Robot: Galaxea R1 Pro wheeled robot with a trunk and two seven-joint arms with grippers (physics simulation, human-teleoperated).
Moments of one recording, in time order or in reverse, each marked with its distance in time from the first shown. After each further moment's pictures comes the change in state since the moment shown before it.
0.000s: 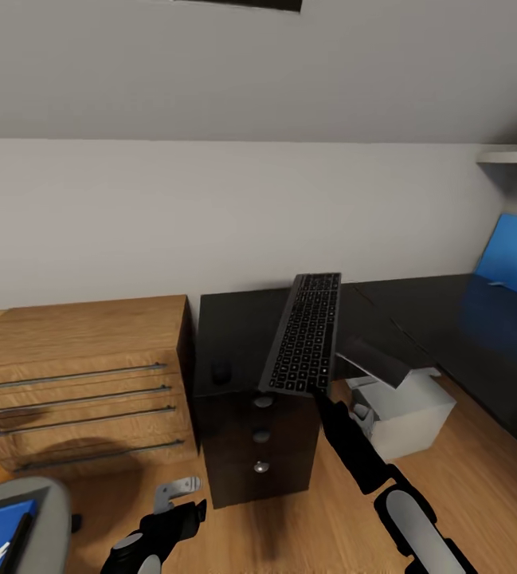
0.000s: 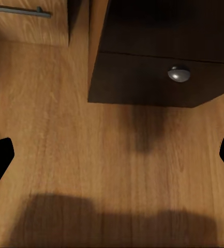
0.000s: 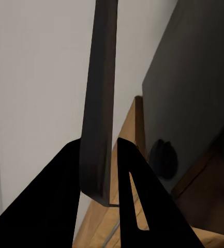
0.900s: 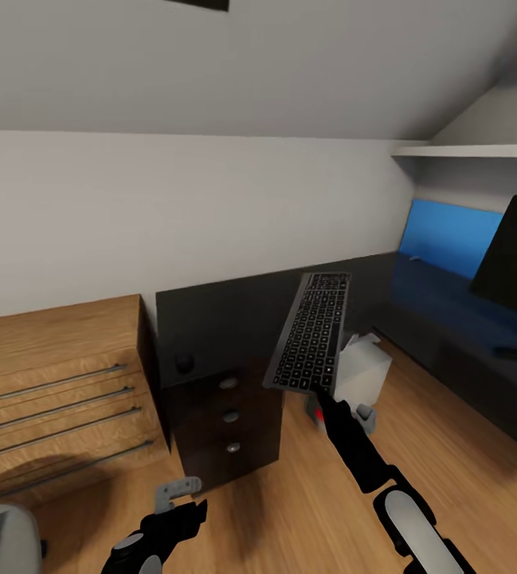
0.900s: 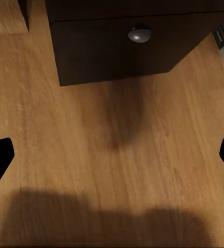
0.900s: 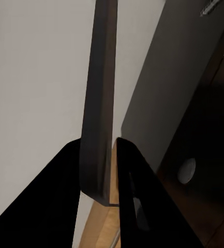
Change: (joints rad) left arm 0.000 0.000 -0.004 0.000 0.001 -0.001 0.001; right arm 0.000 0.003 0.002 0.005 0.000 -0.048 -0.001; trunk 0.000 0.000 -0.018
